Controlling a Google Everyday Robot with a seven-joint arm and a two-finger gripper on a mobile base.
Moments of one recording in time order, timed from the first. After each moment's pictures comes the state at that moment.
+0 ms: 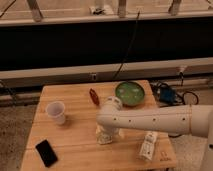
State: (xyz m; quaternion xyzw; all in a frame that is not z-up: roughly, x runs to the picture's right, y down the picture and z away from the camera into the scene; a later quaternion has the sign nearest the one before) arm 0.026 0.256 0.775 -0.25 -0.21 -0.61 0.72
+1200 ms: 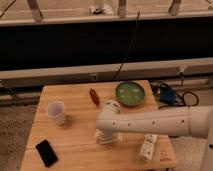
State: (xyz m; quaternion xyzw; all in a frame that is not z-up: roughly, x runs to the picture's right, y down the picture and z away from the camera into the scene) arm 0.017 0.271 0.771 -0.24 -0.22 -0.62 0.72
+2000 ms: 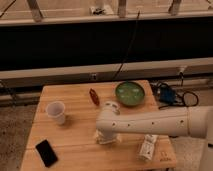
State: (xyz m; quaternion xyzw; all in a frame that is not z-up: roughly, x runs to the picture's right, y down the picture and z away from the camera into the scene) arm 0.012 0.275 0.773 -0.24 -0.22 -0.62 0.71
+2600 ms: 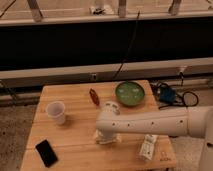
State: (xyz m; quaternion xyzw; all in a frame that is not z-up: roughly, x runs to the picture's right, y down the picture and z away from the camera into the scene) arm 0.010 0.276 0.775 -0.24 -0.23 -0.62 0.71
